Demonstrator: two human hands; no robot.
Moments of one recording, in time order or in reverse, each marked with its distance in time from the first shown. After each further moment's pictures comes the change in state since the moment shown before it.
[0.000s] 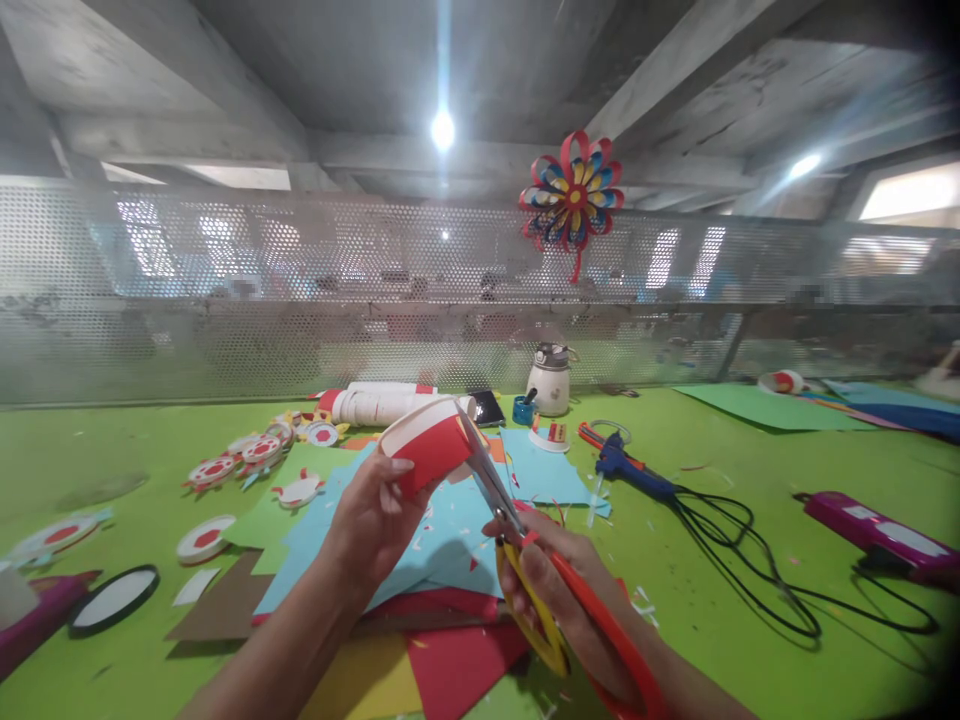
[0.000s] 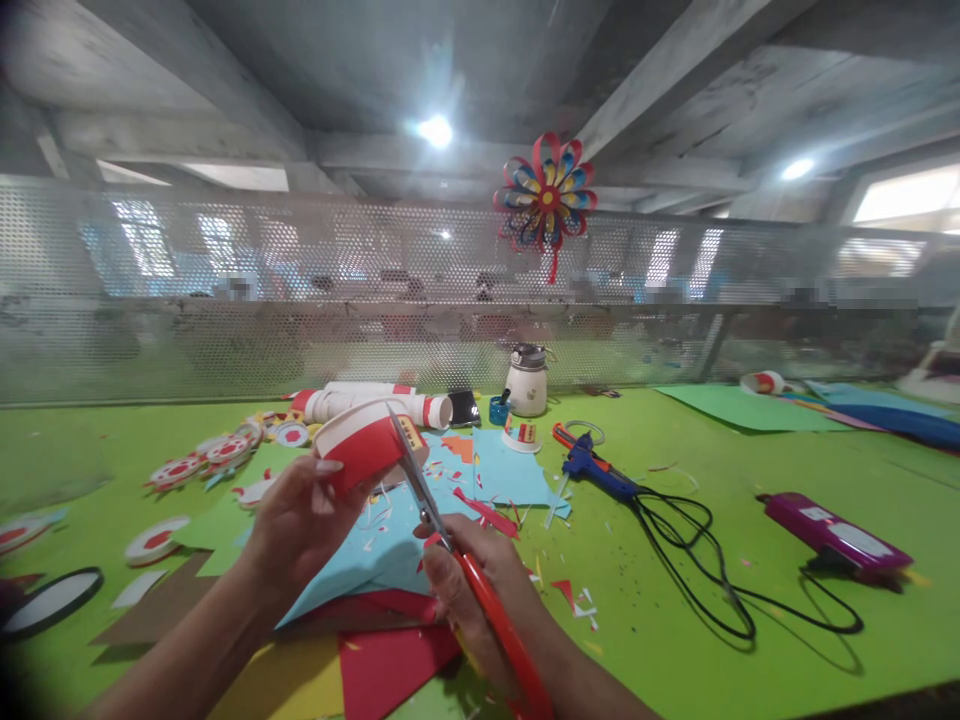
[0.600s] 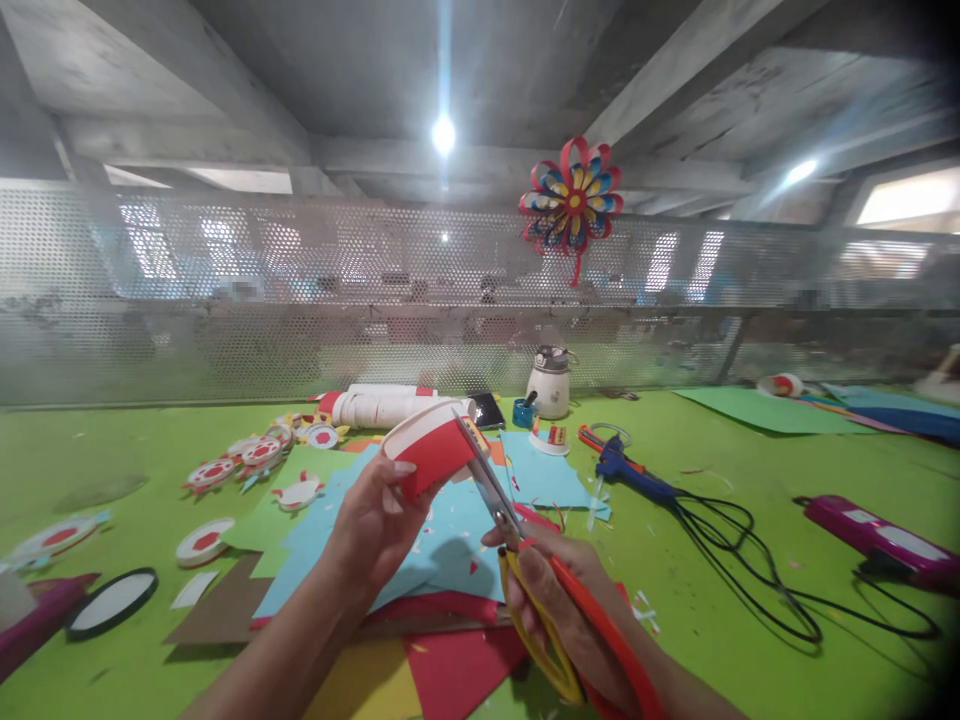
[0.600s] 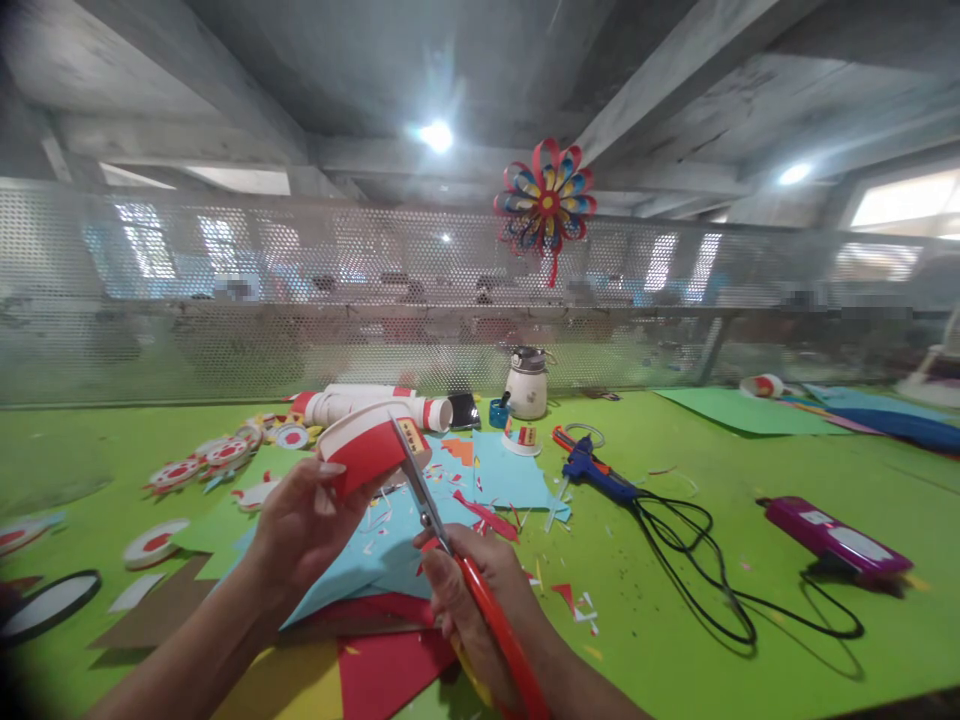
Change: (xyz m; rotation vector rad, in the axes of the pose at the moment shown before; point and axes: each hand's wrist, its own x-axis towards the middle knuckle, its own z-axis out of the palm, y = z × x) left_hand -0.001 0.000 0.003 -0.041 -0.016 -0.019; right_hand 0.000 0.000 0.004 -0.006 0.026 0.074
